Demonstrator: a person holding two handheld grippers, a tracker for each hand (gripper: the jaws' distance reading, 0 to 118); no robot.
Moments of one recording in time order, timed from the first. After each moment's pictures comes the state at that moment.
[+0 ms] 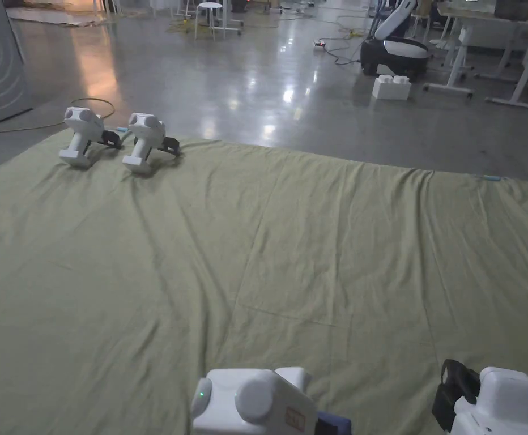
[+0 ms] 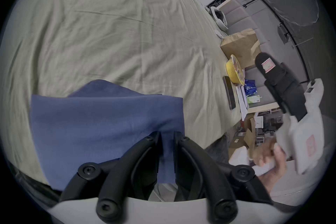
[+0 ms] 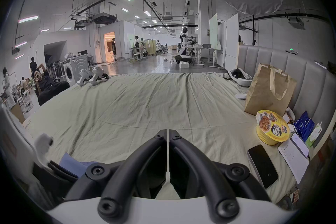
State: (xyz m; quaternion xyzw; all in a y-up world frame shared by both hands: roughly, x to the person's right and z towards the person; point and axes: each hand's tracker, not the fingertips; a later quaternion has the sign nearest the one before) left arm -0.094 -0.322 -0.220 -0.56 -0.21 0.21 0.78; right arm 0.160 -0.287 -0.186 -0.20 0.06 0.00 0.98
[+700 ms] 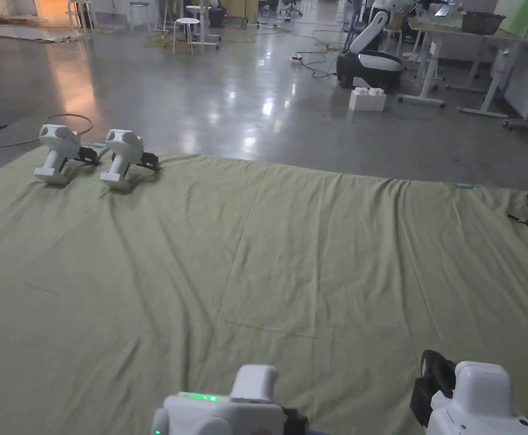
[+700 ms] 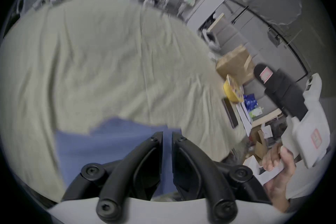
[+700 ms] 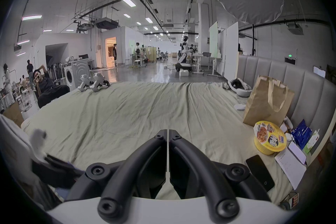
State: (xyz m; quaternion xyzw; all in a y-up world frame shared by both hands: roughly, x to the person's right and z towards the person) left arm -0.124 -0.289 -0.198 -0.42 -0.19 0.19 0.87; right arm 0.147 -0.265 -0.183 -0.15 0.05 0.01 0.99
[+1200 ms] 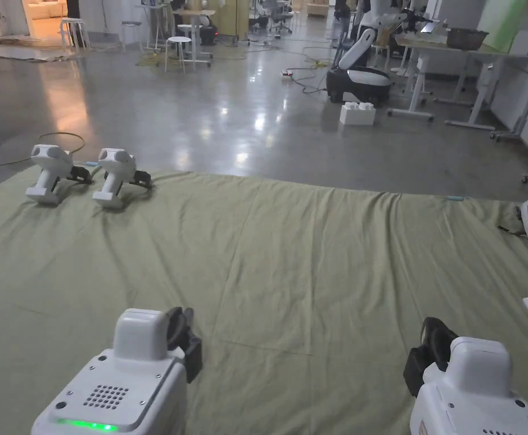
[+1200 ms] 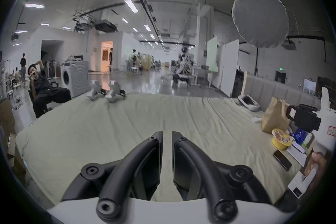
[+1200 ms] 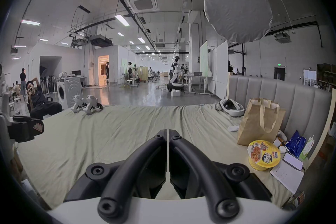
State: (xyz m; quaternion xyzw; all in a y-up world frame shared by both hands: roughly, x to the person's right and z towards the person) left arm -0.193 -0.224 -0.157 -0.11 0.04 0.04 0.99; right arm 0.125 -0.228 -0.191 -0.06 0.01 0.01 1.00
